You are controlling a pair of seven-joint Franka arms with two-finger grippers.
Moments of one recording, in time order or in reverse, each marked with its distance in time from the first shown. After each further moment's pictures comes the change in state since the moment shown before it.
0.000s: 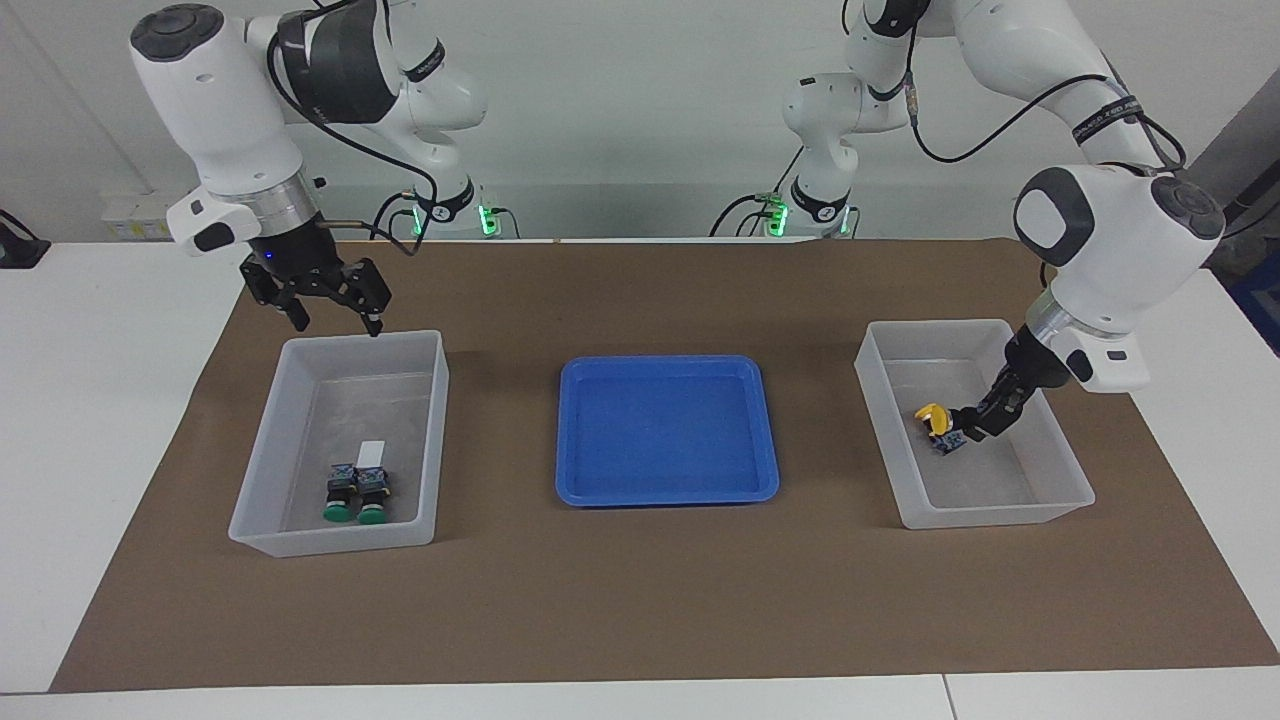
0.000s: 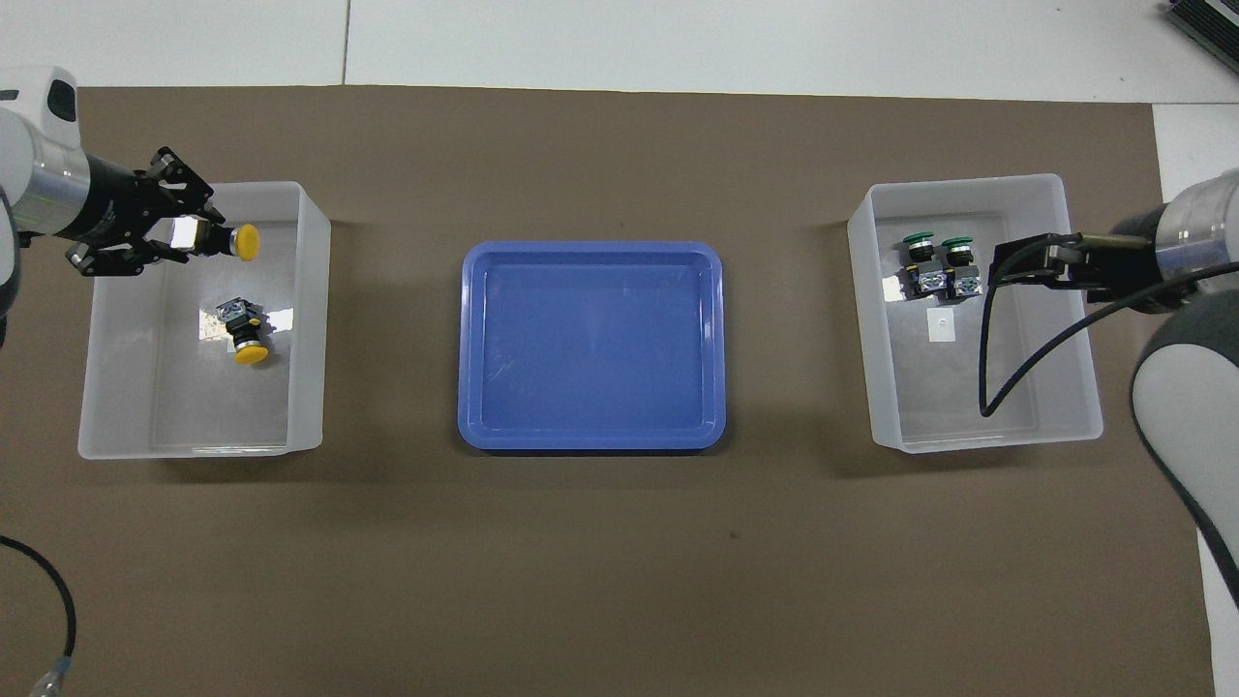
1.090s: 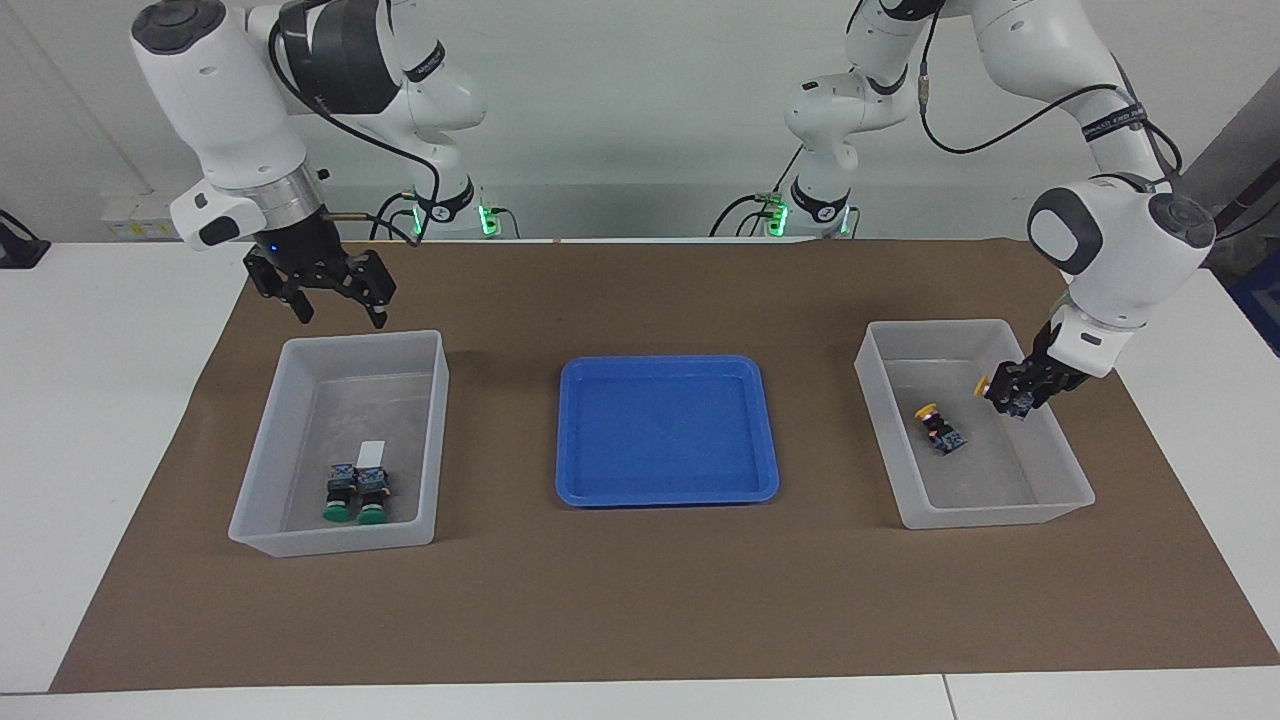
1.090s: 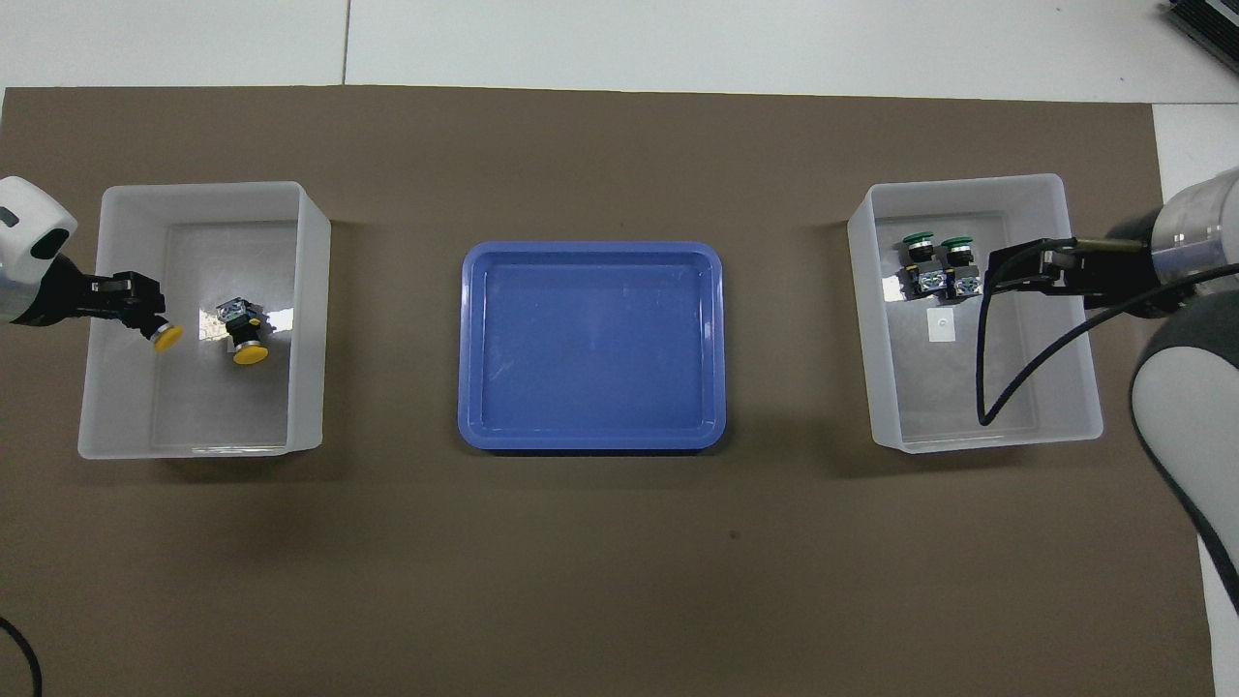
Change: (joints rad) left arm 0.112 -0.095 0.004 -0.296 0.120 0.210 0.662; right arm 0.005 0.000 0.007 0.008 0.000 -0.029 0.000
